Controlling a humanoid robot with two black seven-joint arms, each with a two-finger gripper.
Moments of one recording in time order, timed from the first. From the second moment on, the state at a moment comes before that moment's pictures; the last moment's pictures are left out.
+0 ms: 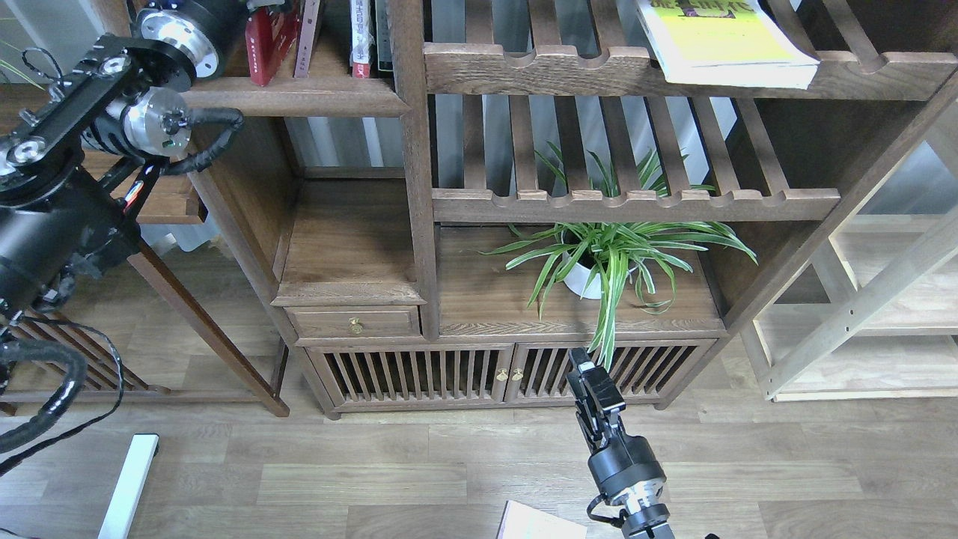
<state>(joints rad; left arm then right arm) -1.10 0.24 -0.88 -0.83 0.55 0.12 0.00 -0.15 0.02 0.98 1.06 0.07 0.58 0.29</state>
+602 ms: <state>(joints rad) -1.21 0.22 -0.91 -0.83 0.55 0.13 0.01 -0.16 0.02 0.97 1.07 0.08 0.58 0.29</state>
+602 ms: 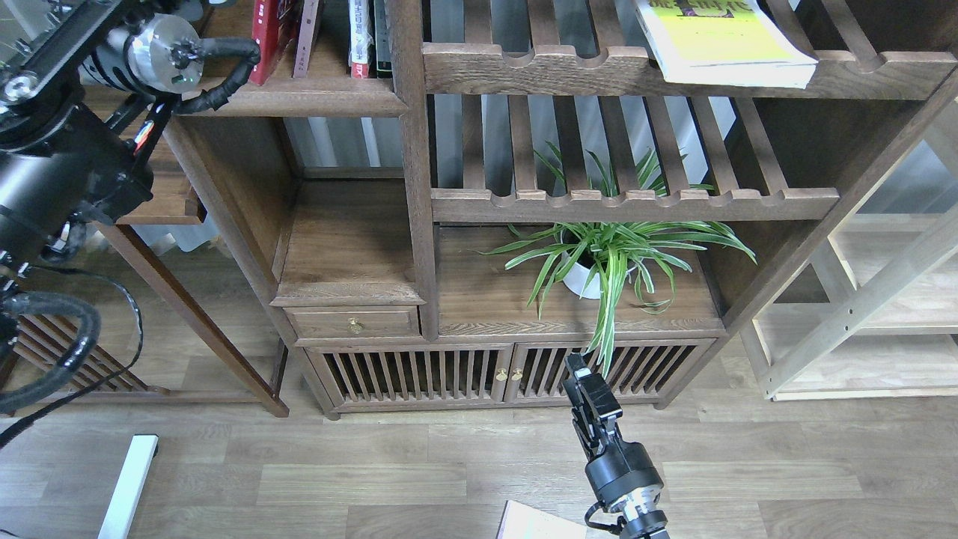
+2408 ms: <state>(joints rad) -0.31 0.50 -1.41 -1.73 0.54 -0.14 0.10 -0.14 0.02 0.97 1.14 0.08 0.44 0.25</state>
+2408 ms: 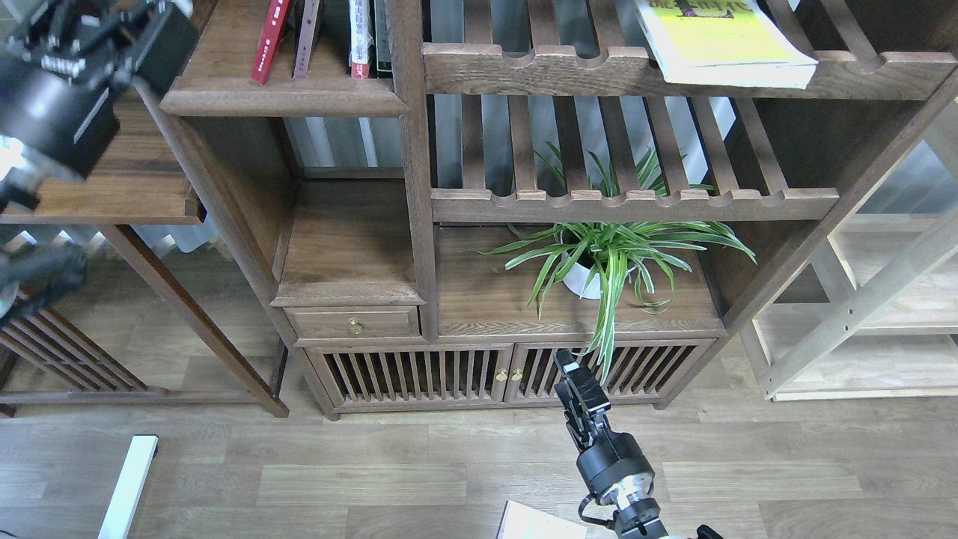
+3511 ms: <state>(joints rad) -0.01 0.16 -1.32 -1.27 -0.17 -0.49 0.11 0.01 0.01 1.16 1.25 0.08 0.39 0.25</state>
